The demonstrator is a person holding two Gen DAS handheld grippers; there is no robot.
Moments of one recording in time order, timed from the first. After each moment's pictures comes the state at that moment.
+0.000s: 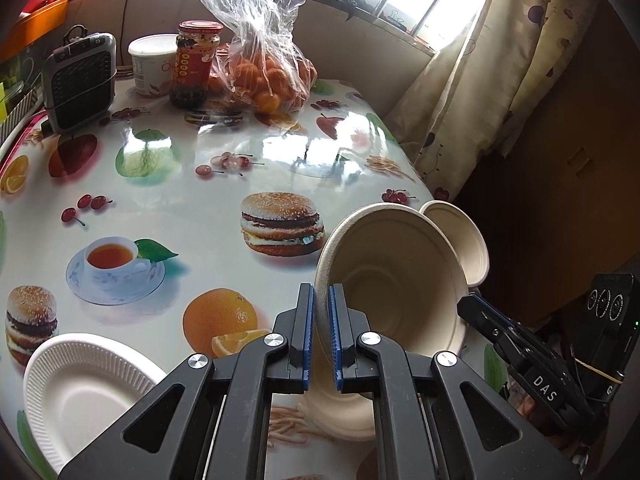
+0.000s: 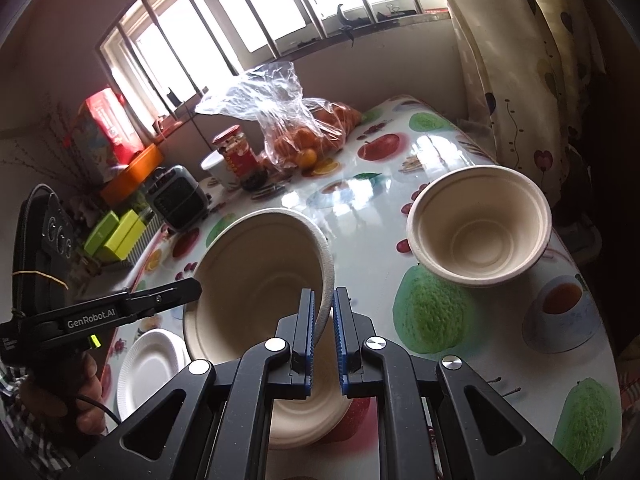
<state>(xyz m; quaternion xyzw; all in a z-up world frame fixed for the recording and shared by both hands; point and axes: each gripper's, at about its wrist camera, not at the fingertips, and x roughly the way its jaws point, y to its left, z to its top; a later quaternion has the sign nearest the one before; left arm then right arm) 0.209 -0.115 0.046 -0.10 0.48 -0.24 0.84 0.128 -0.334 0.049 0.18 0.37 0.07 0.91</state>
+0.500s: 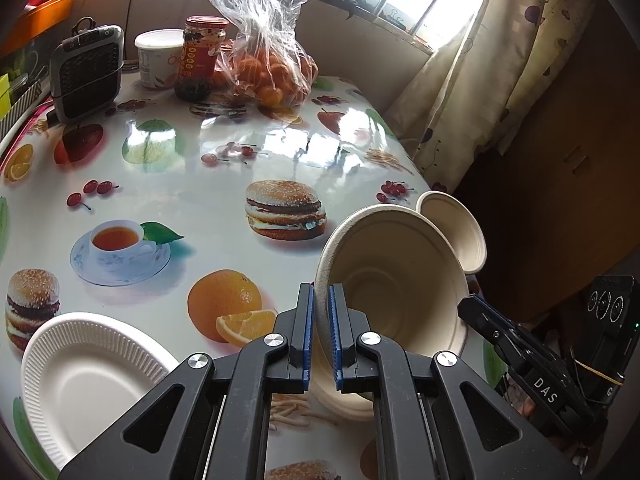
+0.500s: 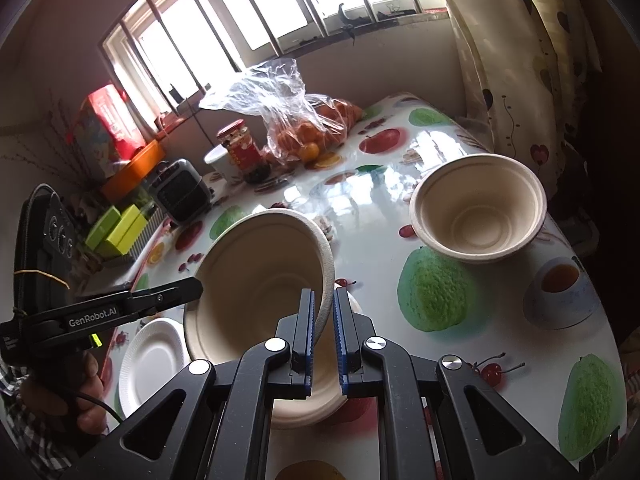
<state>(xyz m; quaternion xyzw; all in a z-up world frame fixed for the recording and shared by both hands) 0.195 -0.107 0.042 -0.10 0.48 -0.24 0.84 0.115 -0.328 0.048 0.18 0.37 0.07 0.91</state>
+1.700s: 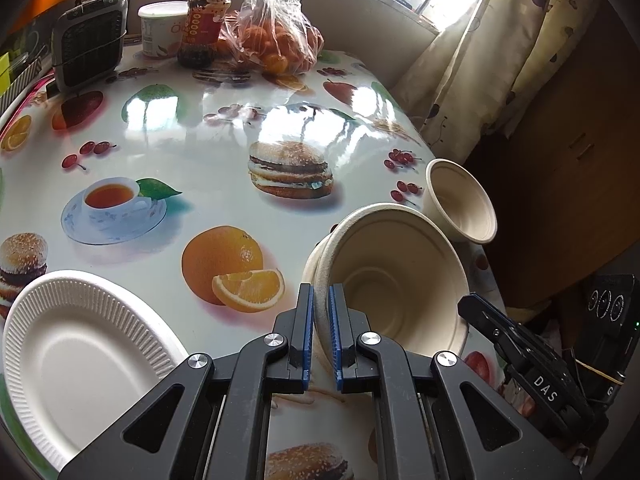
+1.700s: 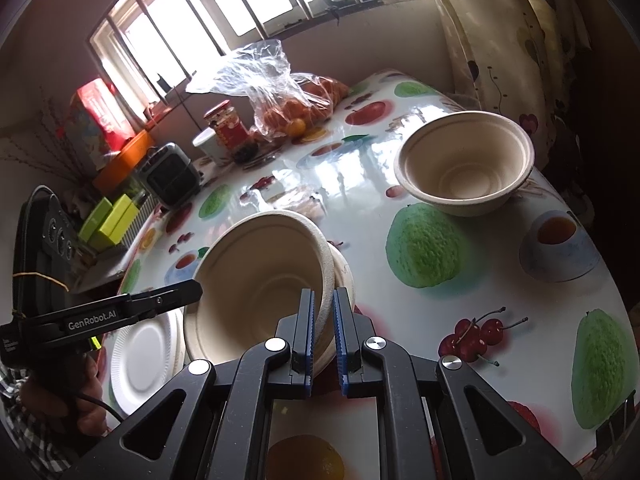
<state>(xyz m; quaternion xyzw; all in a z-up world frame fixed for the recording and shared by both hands) 0.184 -0.108 0.018 -0.10 0.51 -0.24 0.82 0.100 -0.326 0.025 0.19 0.40 0.06 0.90</state>
